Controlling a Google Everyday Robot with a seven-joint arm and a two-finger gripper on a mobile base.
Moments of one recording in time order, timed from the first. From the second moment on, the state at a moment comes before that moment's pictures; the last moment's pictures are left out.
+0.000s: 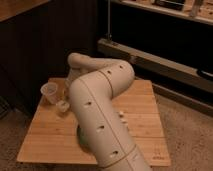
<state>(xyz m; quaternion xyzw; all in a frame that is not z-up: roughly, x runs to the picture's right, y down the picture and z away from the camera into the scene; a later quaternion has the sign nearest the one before) -0.233 0.057 0.881 -0.44 0.27 0.74 0.43</state>
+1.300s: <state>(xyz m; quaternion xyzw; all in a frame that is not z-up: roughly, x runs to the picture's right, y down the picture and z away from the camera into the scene) -0.209 0.008 0.849 -0.48 0.10 0.77 0.41</state>
